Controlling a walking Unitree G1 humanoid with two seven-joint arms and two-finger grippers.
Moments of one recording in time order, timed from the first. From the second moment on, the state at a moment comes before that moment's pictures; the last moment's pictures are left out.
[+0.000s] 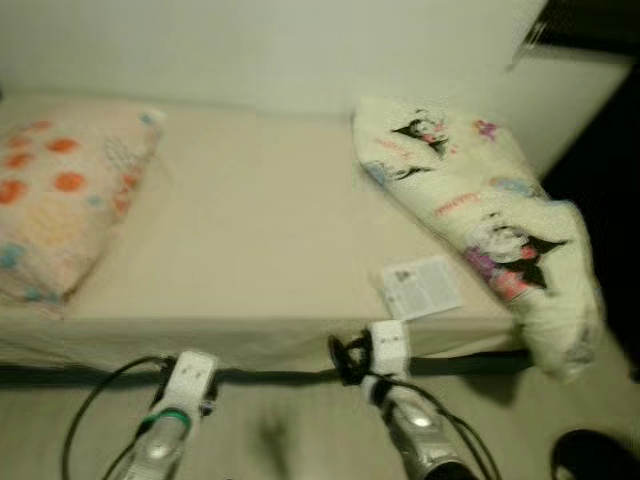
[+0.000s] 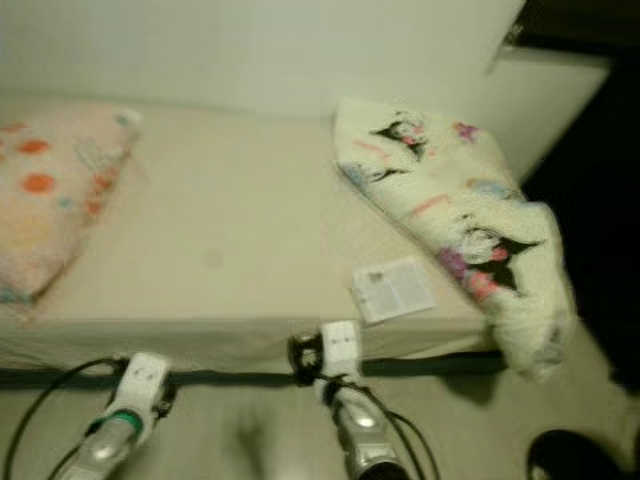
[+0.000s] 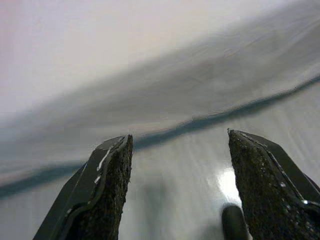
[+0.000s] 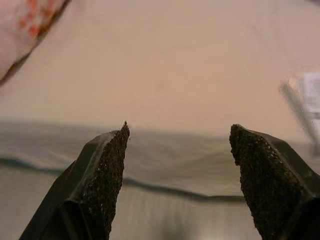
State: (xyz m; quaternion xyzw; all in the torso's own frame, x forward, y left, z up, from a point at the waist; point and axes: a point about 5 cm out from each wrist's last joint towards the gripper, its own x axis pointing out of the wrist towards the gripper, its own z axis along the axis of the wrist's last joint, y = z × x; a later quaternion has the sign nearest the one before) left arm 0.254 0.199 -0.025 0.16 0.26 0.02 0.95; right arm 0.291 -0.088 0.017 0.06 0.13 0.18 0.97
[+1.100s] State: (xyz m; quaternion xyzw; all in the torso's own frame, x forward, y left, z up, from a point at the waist) left arm 0.252 0.196 -0.027 0.16 0.26 0.02 0.95; right arm 0.285 -0.098 0.008 0.05 0.15 0.16 0.97
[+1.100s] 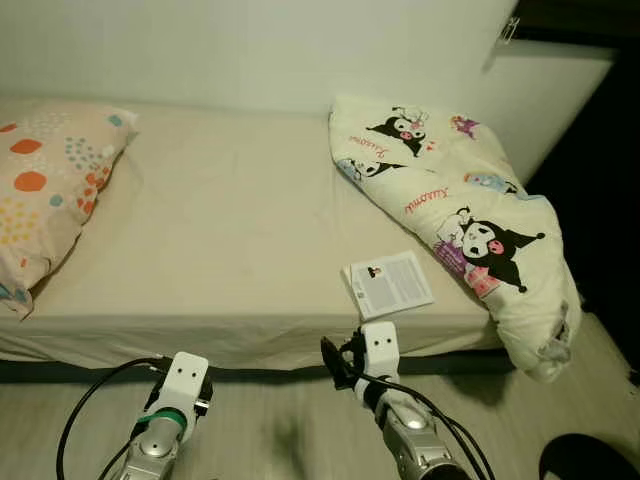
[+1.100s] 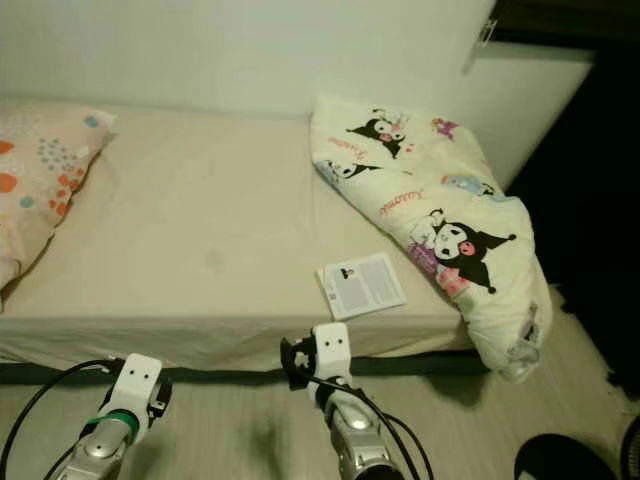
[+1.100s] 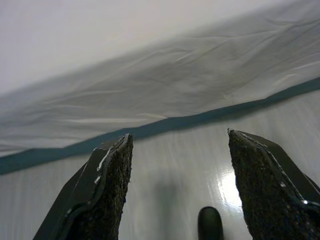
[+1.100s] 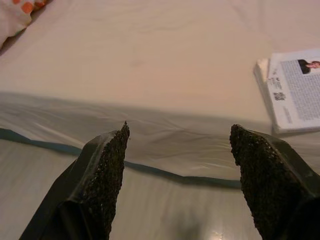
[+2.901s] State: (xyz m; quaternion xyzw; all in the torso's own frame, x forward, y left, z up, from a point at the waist) left arm 0.255 0.190 -0.026 0.15 0.26 0.03 0.95; right arm 0.281 -0.101 0.004 0.05 0.15 0.17 0.97
